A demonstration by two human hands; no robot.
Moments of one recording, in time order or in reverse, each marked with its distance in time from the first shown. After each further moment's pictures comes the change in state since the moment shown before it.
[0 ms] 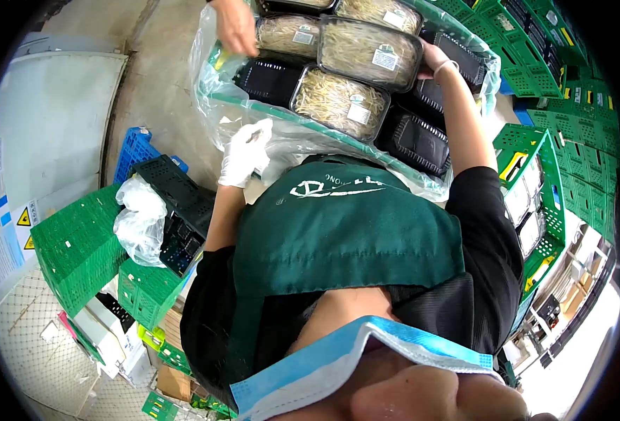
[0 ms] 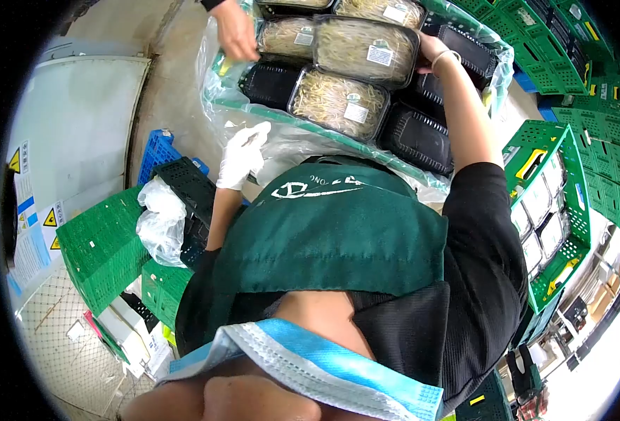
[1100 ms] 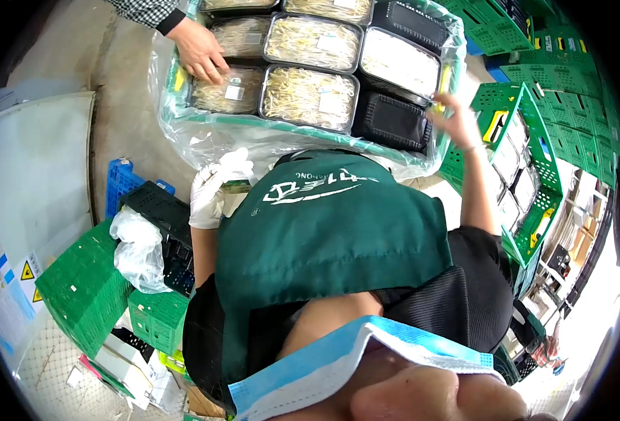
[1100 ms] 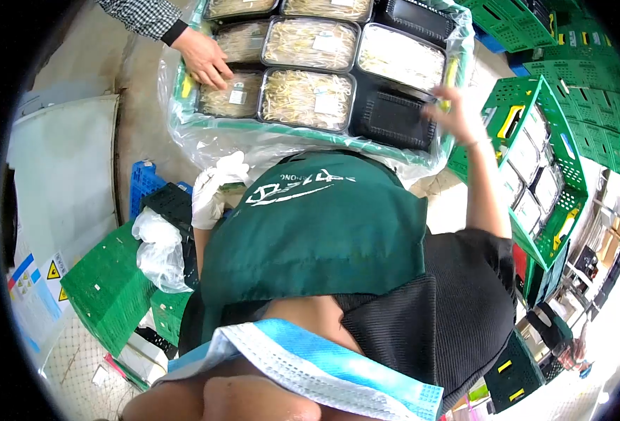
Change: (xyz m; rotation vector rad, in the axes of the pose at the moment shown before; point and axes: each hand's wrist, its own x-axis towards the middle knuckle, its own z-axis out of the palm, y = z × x) left_hand -0.037 -0.006 -0.027 -0.736 -0.300 -0.020; right_hand -0.152 0.106 -0.076 -0.631 0.234 -0.572
